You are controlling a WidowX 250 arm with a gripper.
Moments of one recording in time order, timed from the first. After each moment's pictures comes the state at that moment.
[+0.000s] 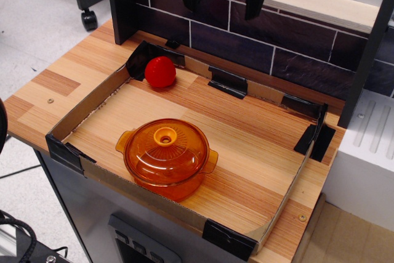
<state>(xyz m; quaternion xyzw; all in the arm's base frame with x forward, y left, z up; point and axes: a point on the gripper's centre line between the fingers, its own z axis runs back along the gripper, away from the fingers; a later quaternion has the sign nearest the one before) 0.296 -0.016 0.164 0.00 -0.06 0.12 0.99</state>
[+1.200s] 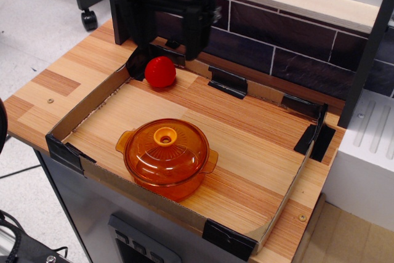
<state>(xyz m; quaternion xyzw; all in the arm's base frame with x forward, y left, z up) 0.256 0.023 0.131 -0.04 0.01 0.03 1.00</state>
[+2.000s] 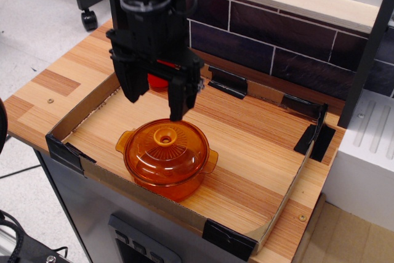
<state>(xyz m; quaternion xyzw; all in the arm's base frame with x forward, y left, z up) 0.231 0.017 0.082 -0.01 0.00 -0.02 1.00</state>
